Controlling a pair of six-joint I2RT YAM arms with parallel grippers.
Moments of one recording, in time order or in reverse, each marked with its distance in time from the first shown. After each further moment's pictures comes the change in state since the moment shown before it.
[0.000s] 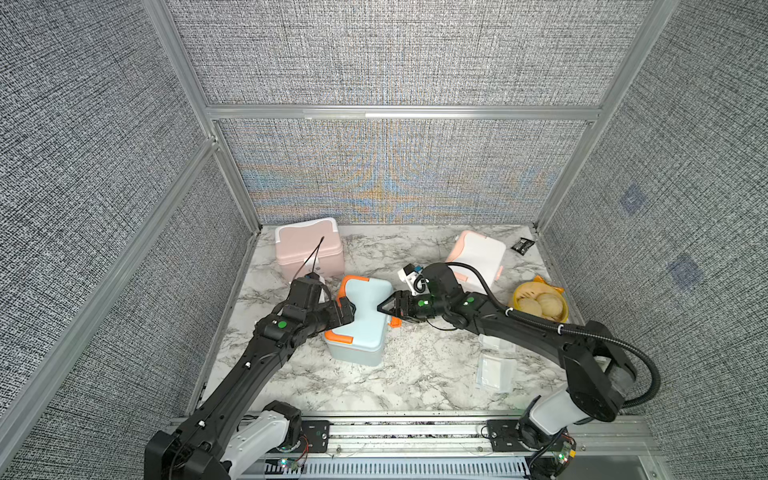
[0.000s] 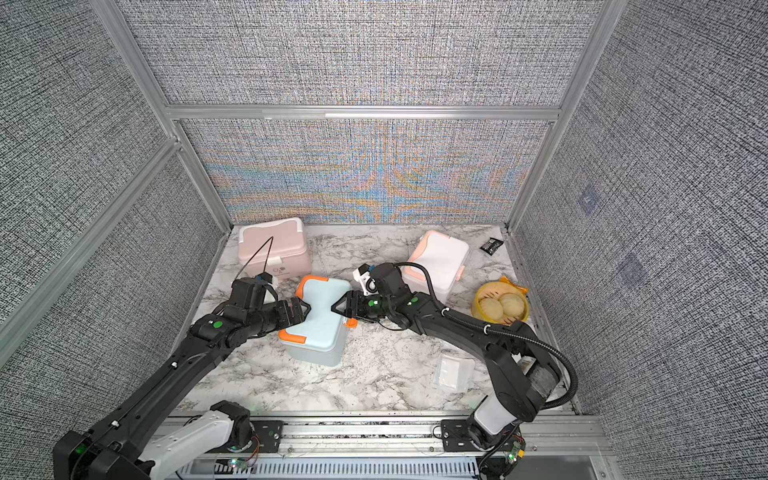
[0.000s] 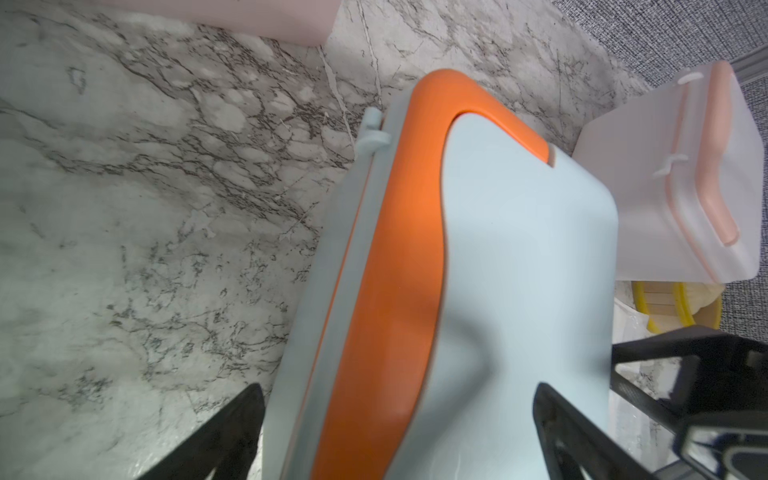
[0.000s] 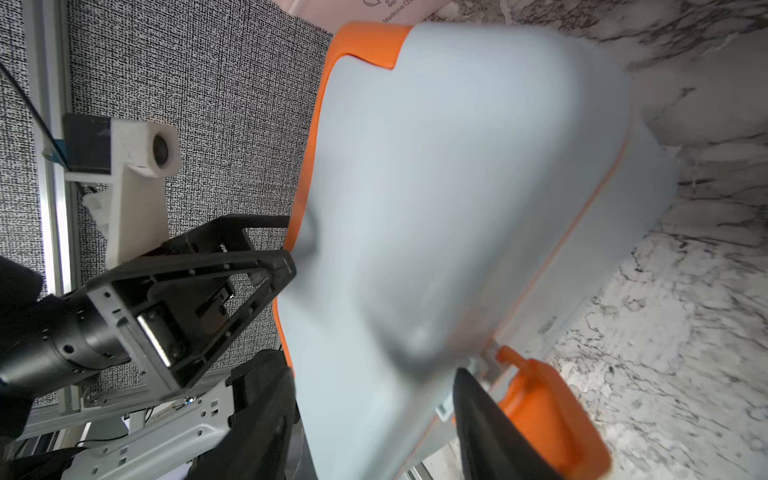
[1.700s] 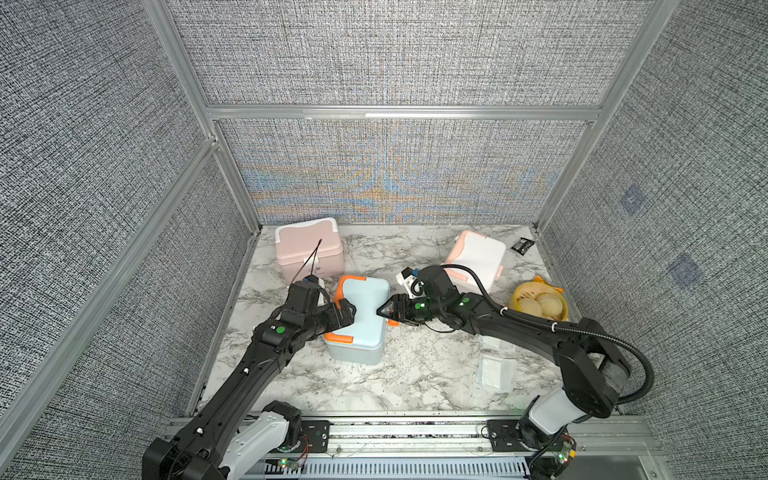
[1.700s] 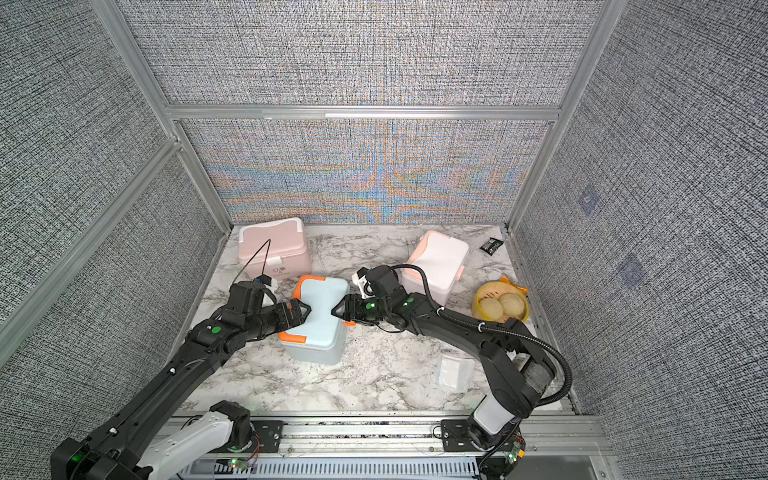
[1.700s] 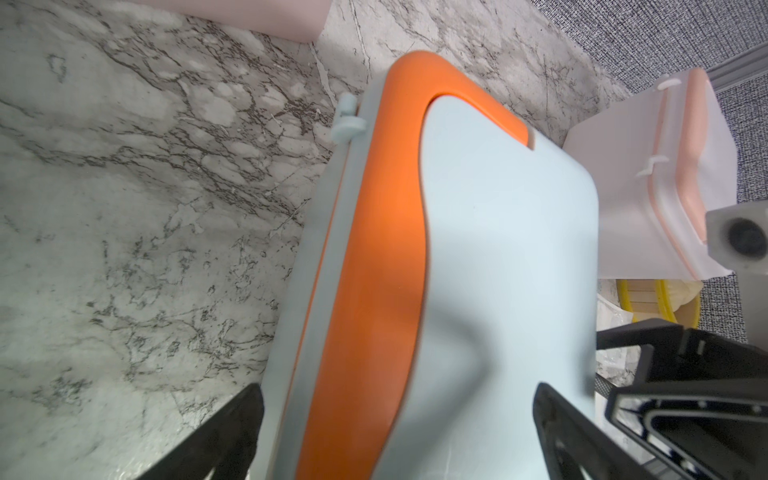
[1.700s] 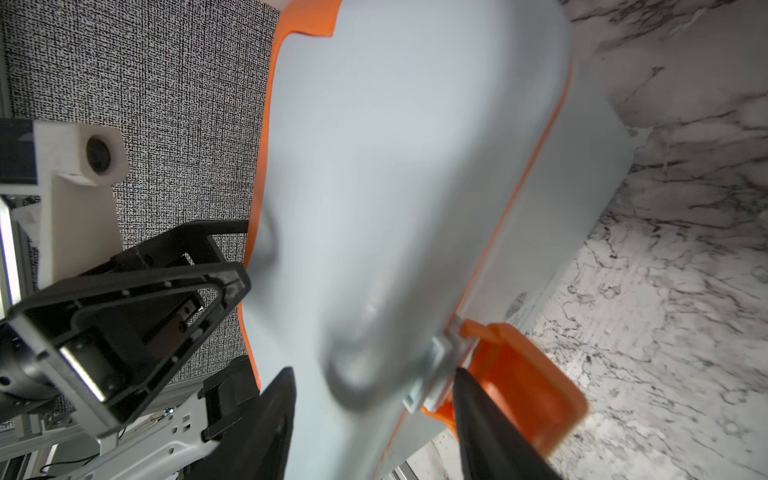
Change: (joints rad) left arm 0.001 -0.040 -0.034 0.022 0.014 -0.014; right arm 0.020 0.026 0.013 -0.047 0.047 -0.021
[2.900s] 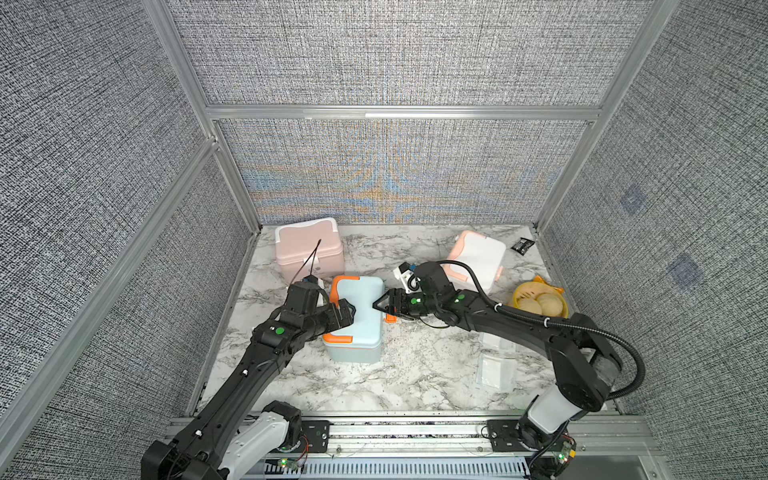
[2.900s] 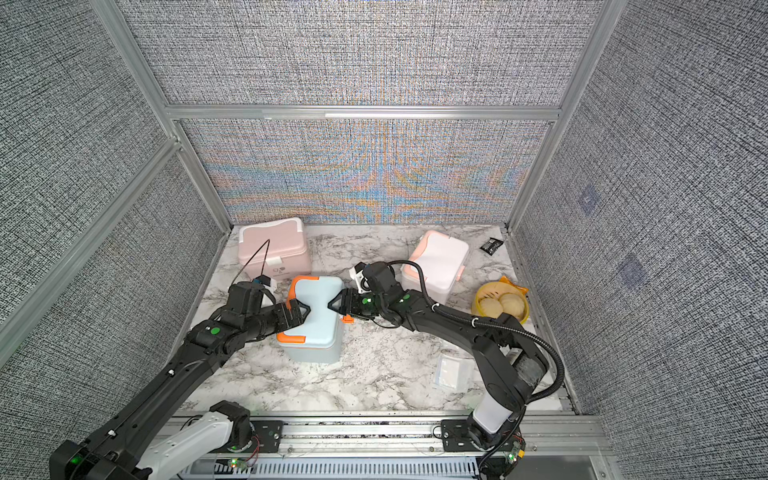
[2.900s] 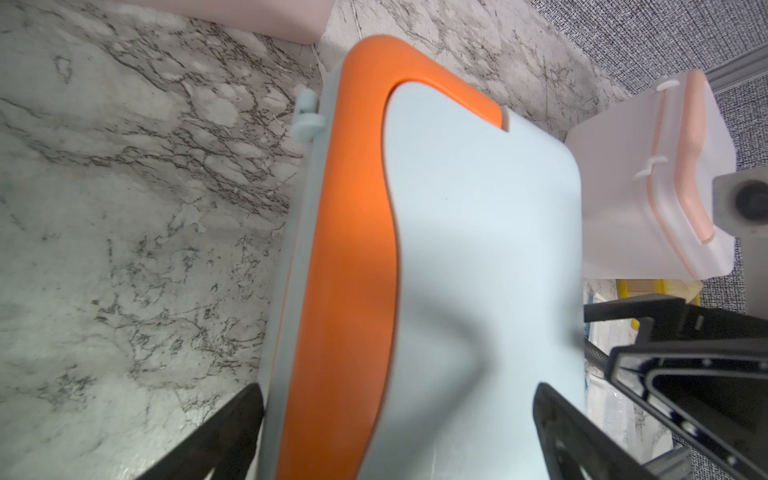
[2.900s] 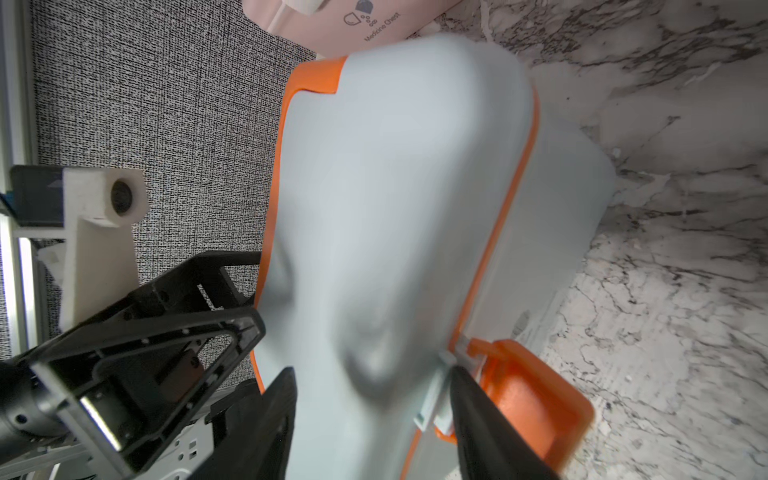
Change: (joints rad) left arm 0.001 -0.008 0.000 -0.007 -0.002 -0.003; right arm -0.002 0.050 0.027 0.091 0.007 0.044
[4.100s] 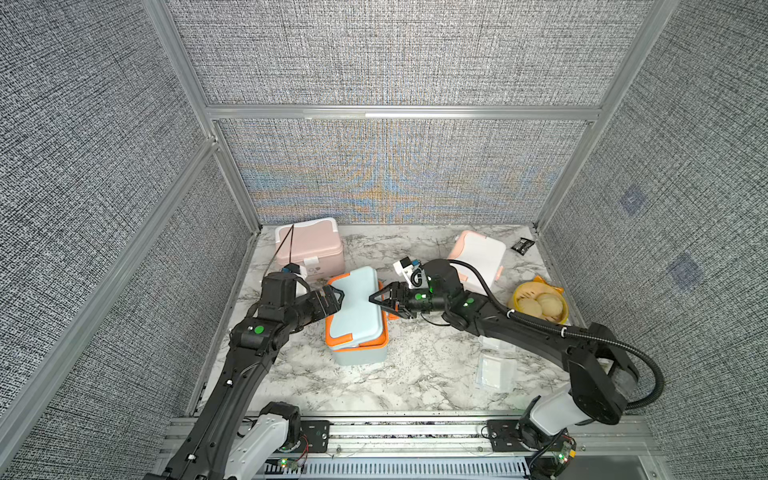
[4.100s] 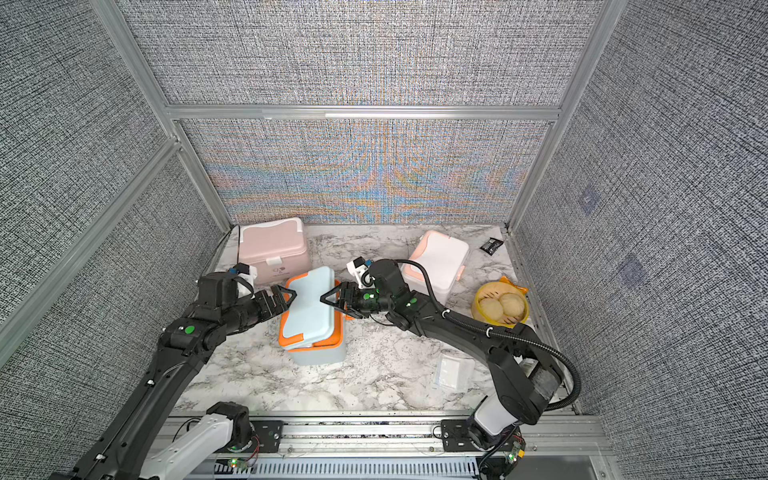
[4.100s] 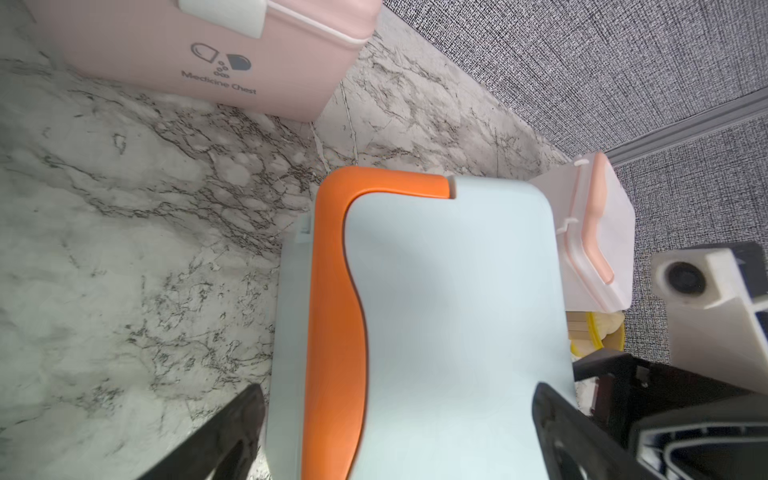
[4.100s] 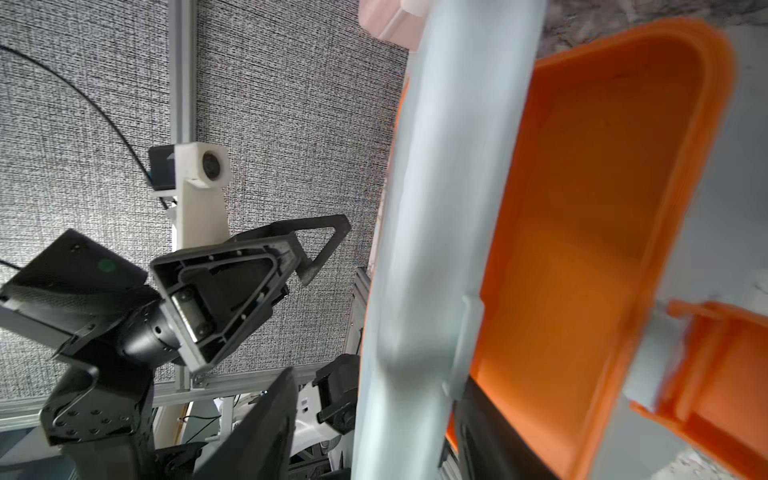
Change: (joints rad) left arm 0.184 -0.051 0.146 -0.093 0.131 0.030; right arm 0.018 -0.097 -0.002 0.135 -0.119 0.171
